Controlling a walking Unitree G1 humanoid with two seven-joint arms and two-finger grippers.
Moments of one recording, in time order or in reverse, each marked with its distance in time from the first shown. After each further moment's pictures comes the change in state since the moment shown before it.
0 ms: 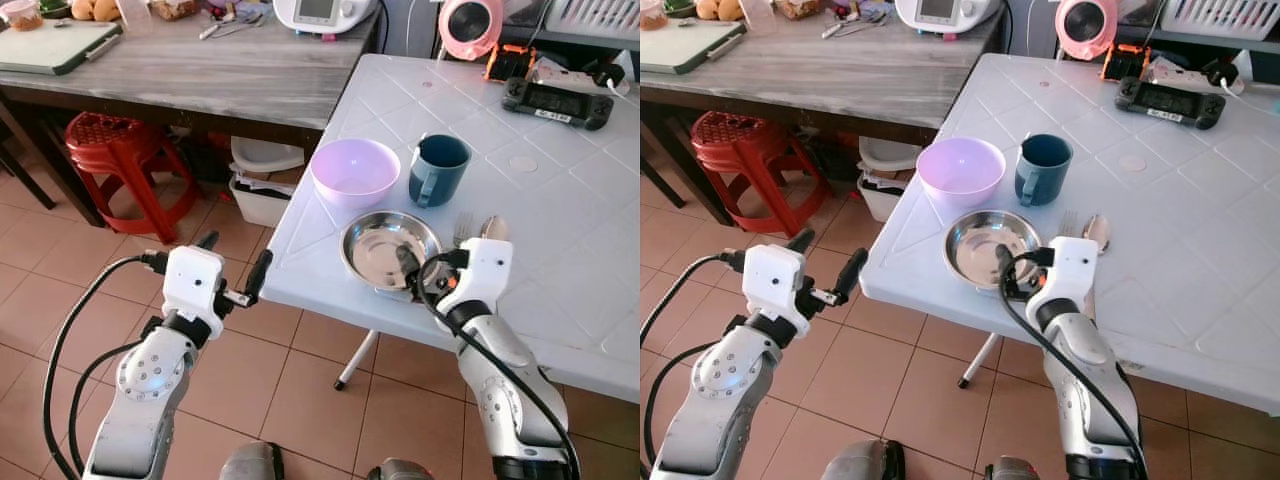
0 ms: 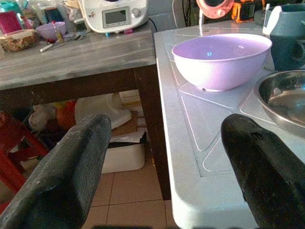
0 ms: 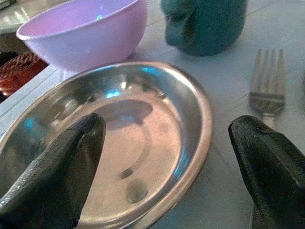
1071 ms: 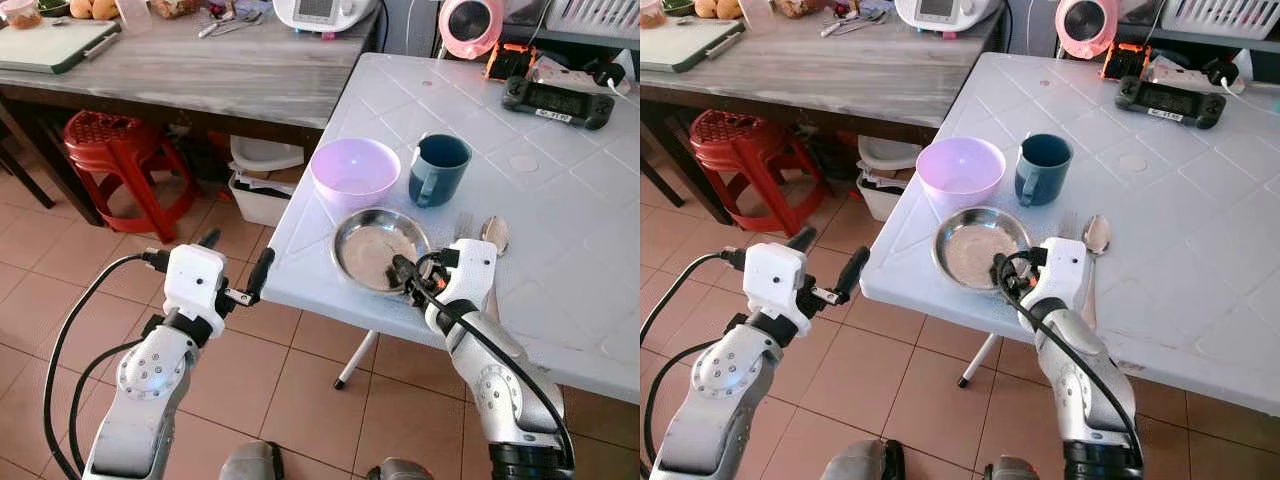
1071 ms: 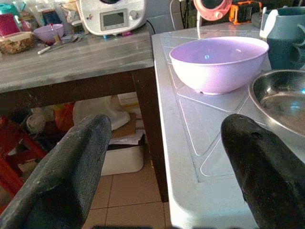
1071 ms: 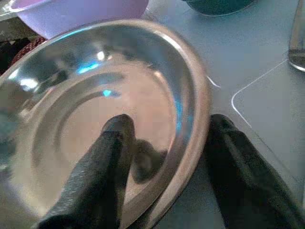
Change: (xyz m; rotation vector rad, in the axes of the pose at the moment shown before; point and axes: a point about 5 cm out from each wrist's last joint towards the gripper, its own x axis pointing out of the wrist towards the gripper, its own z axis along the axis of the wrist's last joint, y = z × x) left arm 0.001 -0.001 0.004 0.004 -0.010 -0.007; right arm 0.009 0.000 -0.008 0.109 0.110 0.033
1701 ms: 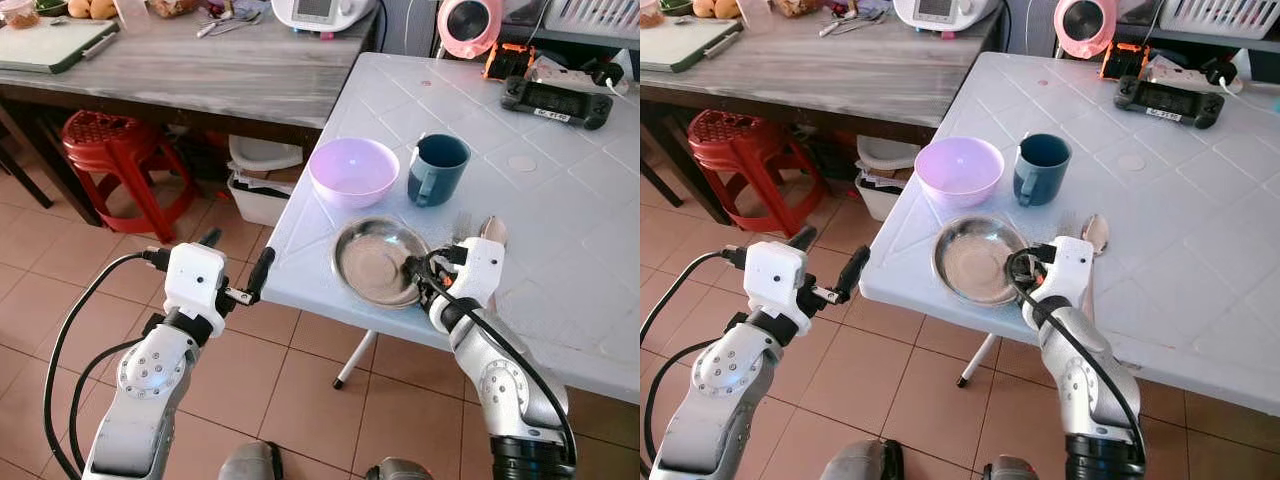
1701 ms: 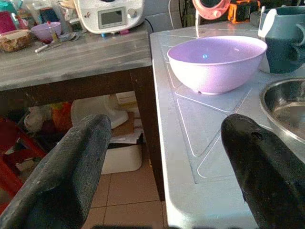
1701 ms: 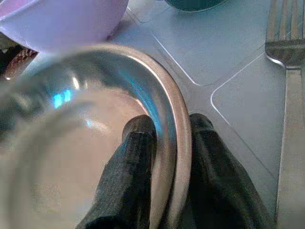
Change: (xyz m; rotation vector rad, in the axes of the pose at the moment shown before) left arm 0.001 0.000 0.001 -0.003 0.006 -0.002; right arm 0.002 -0.006 0.001 0.066 0.019 -0.044
